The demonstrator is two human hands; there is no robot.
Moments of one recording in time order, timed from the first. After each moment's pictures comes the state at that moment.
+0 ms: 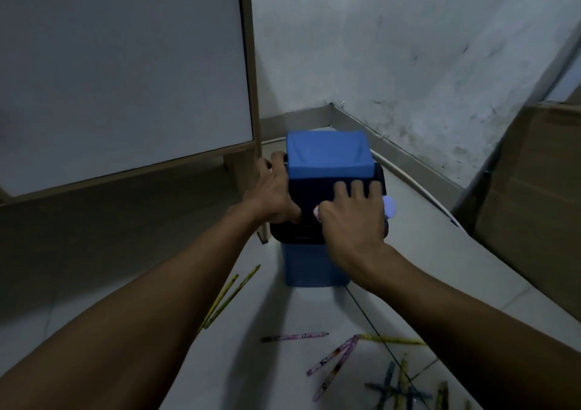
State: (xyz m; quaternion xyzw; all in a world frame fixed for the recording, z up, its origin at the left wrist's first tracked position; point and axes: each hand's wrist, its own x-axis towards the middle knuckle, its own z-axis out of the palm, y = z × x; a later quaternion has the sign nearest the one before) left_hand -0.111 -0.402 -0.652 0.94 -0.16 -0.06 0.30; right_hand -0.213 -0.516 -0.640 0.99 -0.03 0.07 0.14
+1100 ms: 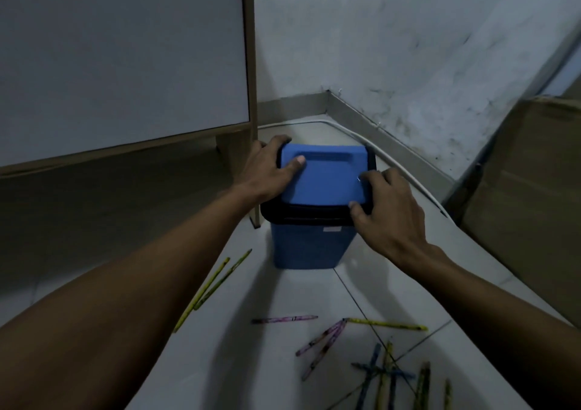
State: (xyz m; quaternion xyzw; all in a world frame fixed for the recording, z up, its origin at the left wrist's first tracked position) left_hand -0.104 -0.398 -0.663 0.89 -0.18 0.01 0.41; right_hand -0.228 -0.584 -0.667 0.96 -0.08 0.22 -0.13
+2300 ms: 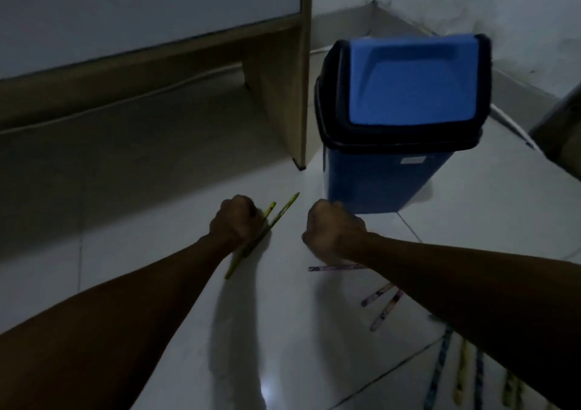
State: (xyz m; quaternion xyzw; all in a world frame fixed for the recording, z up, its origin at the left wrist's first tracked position) left_hand -0.142 -0.260 -0.840 0.96 0.00 -0.15 0.23; right_hand -0.199 -0.433 -0.811 0.95 -0.08 -0.18 -0.23
